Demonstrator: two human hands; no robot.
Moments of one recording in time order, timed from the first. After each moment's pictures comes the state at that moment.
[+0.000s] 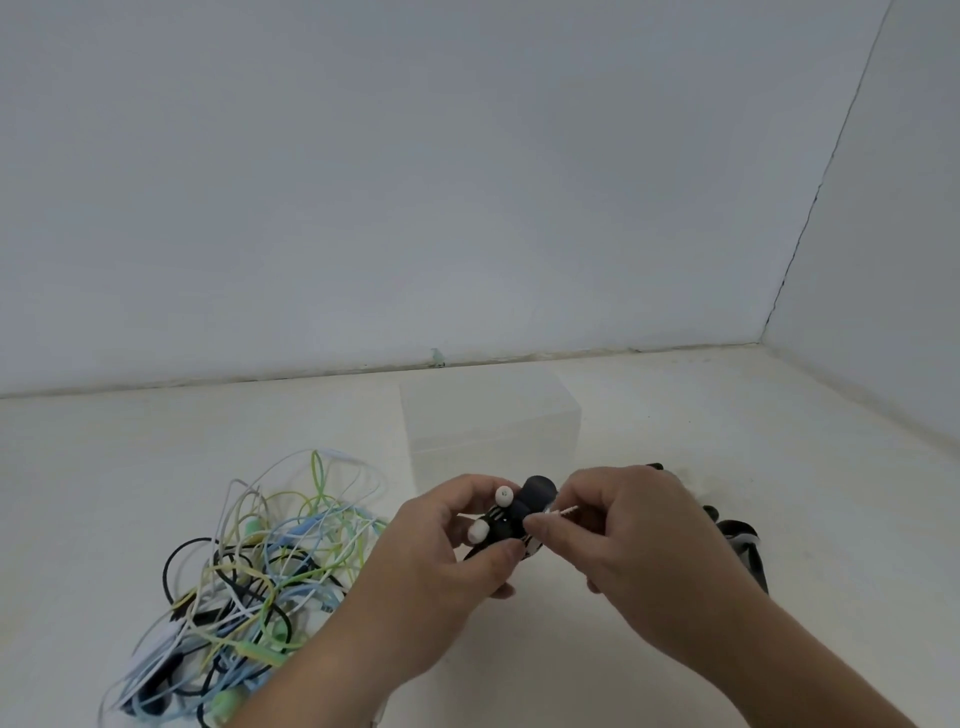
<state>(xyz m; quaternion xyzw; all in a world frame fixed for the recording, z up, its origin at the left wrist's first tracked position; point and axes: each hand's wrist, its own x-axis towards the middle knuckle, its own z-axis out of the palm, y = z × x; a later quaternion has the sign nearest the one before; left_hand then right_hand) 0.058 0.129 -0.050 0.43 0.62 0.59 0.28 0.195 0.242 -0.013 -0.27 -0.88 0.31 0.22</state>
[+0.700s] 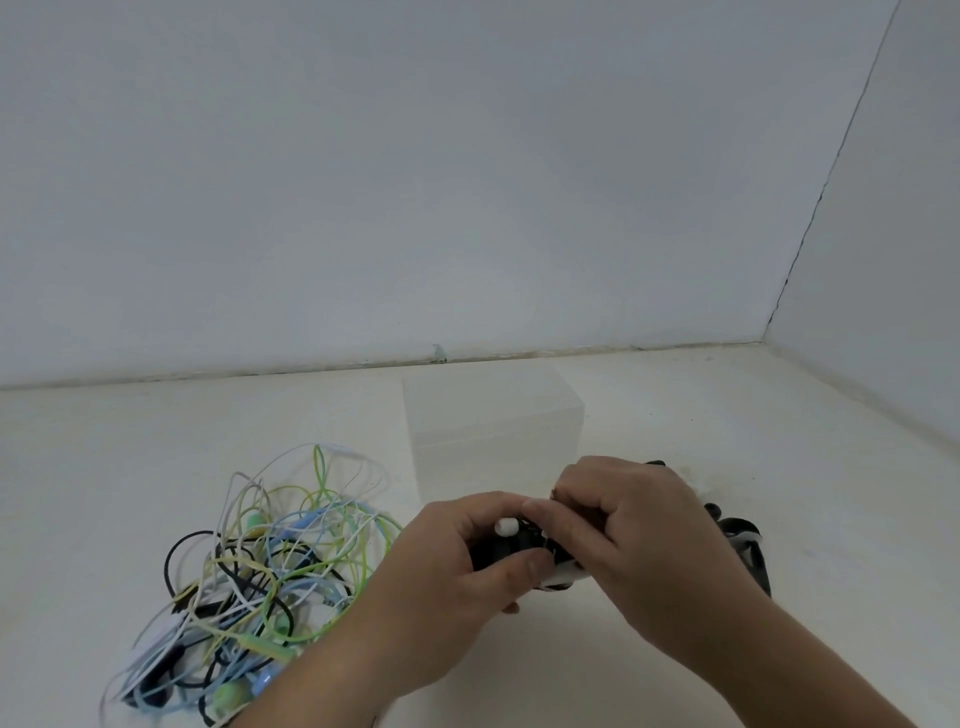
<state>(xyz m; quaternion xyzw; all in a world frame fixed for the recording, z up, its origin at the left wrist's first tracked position) 0.062 0.125 -0.046 0.49 0.62 0.54 0.29 0.193 0.247 -0.024 -0.18 -0.92 0.22 0.29</state>
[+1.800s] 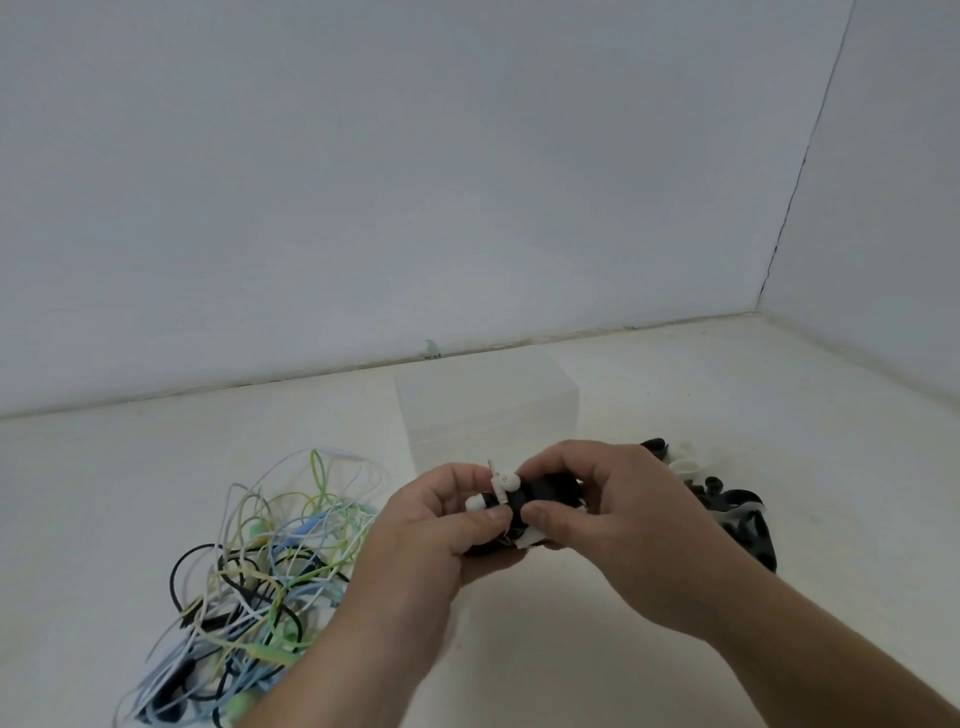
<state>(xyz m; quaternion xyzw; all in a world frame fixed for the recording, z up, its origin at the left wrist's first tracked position) 0.061 0.128 -0.040 0.27 0.54 0.69 0.39 0.188 0.245 -0.027 -0.21 -0.83 0.47 0.22</state>
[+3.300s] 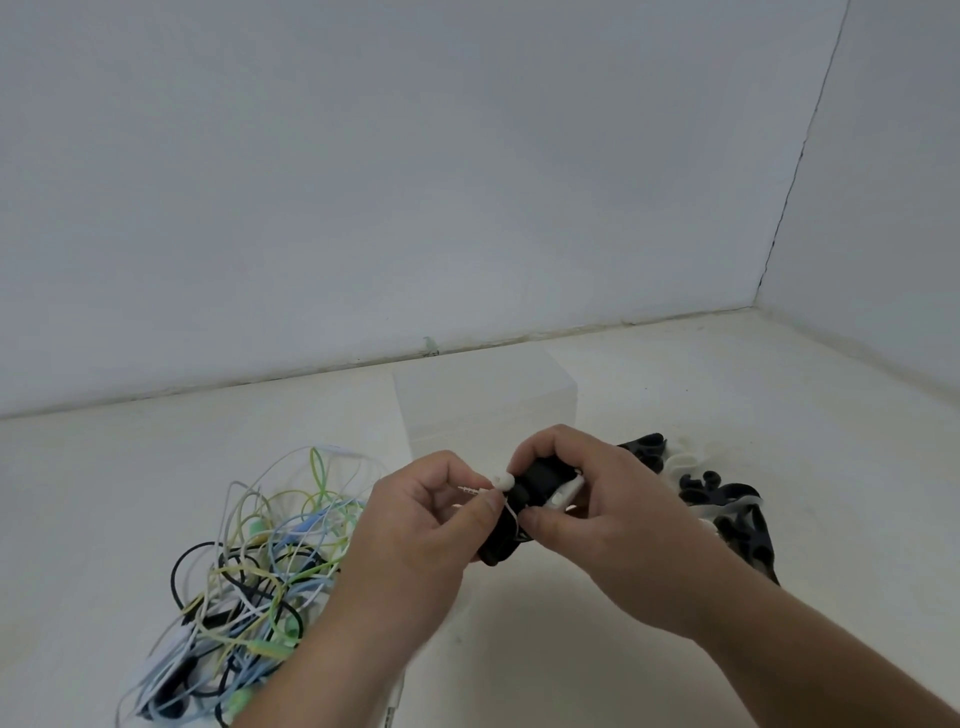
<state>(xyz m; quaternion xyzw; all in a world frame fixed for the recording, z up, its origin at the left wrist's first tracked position) 0.058 0.128 -0.039 0.34 0.62 0.66 0.24 0.185 0.239 -0.026 -0.17 -0.83 0.47 0.23</state>
